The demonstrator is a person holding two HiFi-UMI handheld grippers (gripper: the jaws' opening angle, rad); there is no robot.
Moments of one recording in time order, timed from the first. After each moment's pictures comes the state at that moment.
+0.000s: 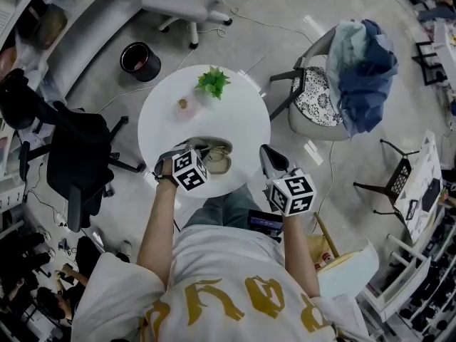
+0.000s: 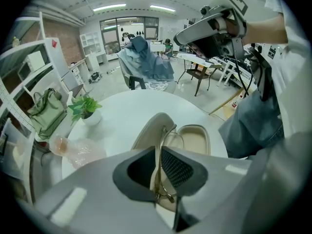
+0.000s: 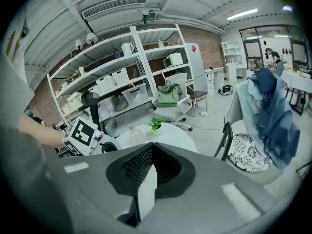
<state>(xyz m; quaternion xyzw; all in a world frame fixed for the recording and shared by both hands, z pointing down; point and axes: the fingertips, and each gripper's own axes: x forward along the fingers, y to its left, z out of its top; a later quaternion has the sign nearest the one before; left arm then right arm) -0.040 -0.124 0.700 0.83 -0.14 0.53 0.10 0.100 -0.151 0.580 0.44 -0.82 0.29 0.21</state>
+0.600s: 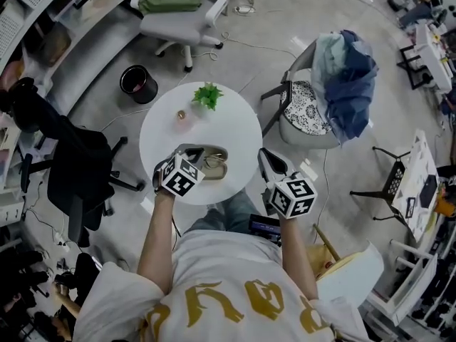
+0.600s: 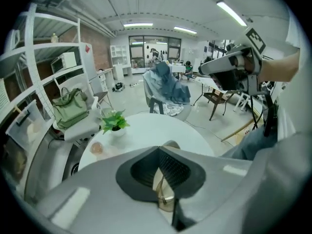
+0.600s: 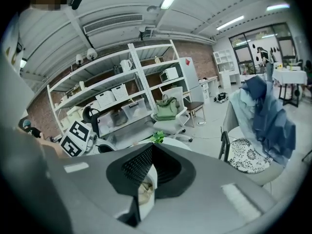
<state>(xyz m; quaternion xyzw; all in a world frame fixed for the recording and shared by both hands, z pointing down) -0.048 -0.147 0.622 0.85 -0.27 0.43 0.14 0.107 -0.142 0.529 0.48 -0.82 0.29 0.12</state>
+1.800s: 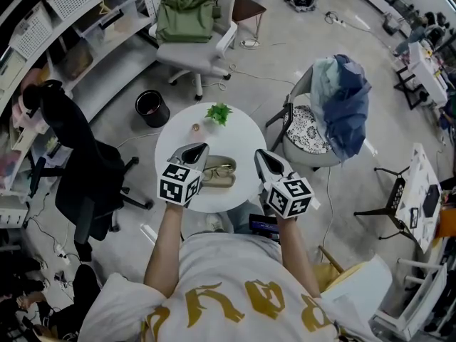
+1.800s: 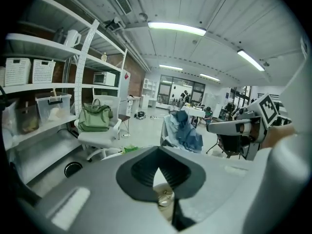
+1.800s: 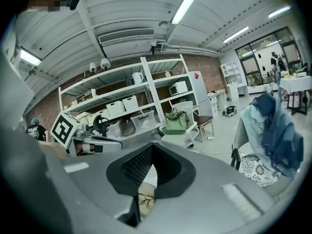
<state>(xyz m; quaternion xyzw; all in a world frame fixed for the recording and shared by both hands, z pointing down) -0.073 -0.154 0.482 0.87 -0.43 0.18 0.19 0.068 -0.133 0.463 0.46 -0.86 0.22 0.07</state>
